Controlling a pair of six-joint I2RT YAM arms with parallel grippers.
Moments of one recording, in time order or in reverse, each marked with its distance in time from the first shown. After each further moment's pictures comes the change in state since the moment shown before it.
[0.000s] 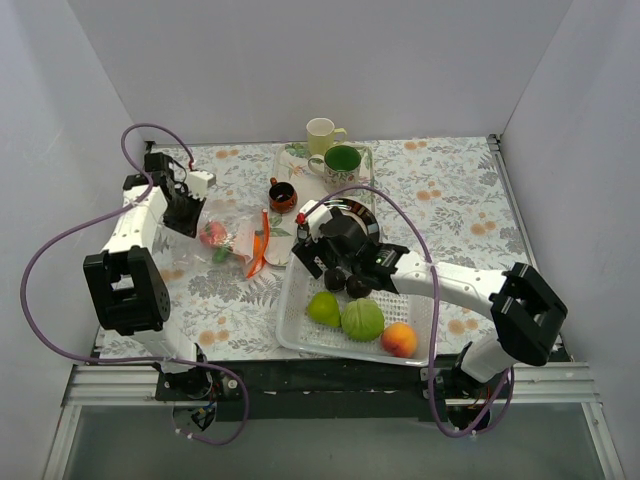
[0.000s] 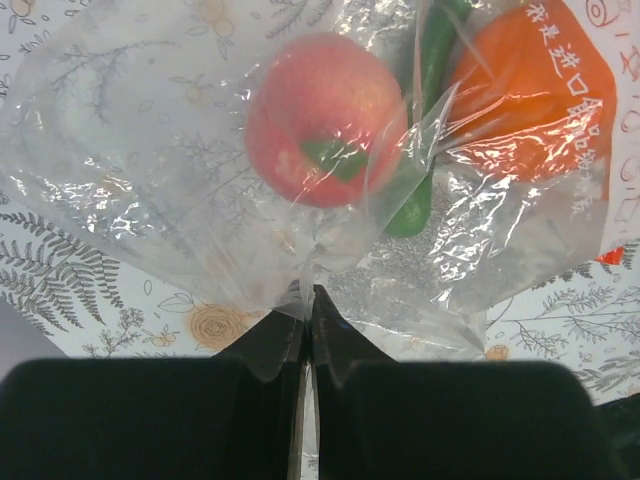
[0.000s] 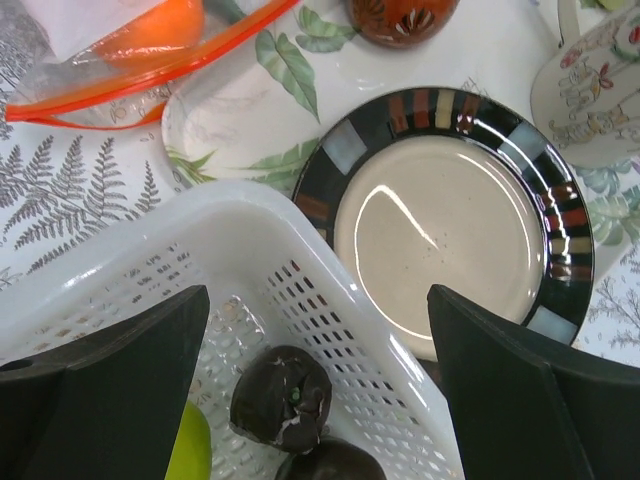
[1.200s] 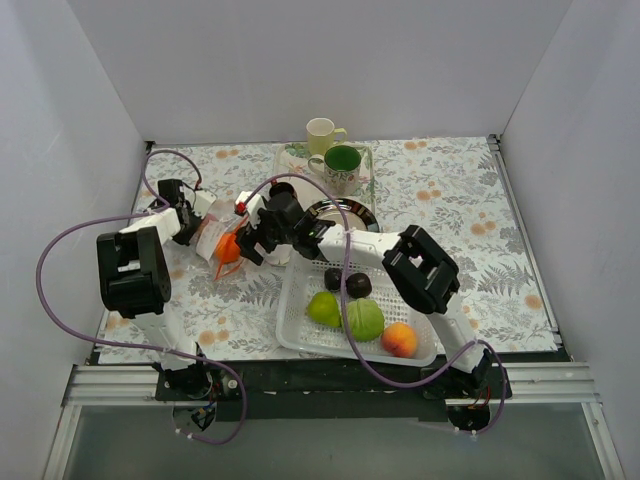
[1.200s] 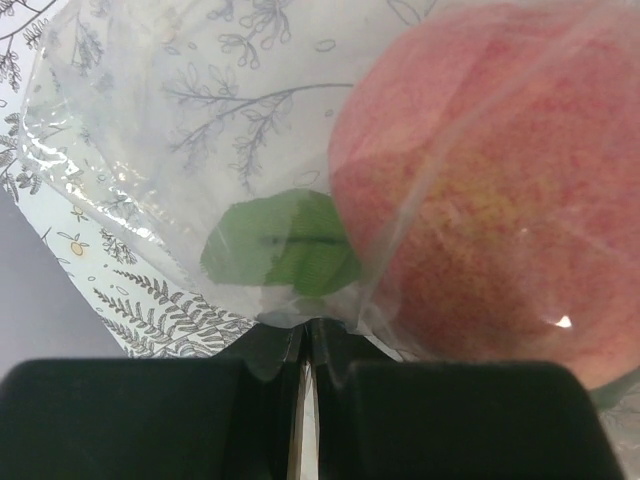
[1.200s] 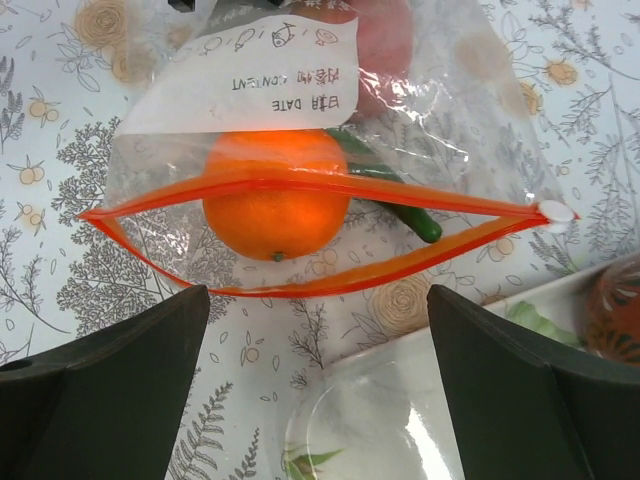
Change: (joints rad) left arm 0.019 0.132 -0.309 0.663 -0.302 0.163; right arm -0.024 0.645 0.587 0.163 -0.466 -0.069
